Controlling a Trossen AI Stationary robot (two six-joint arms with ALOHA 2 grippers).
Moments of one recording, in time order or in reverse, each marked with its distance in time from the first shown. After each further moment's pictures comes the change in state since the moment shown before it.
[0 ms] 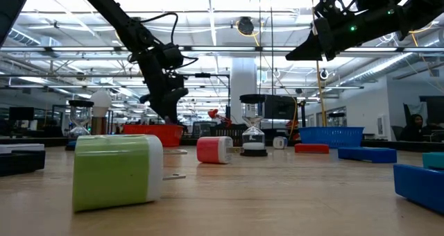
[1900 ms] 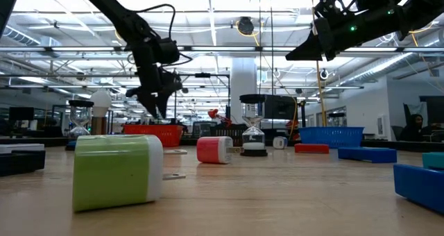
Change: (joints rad) left arm -0.011 -0.076 0.008 -0.199 -0.061 -0.218; right arm 0.000 0.000 0.000 -0.001 0.000 0.000
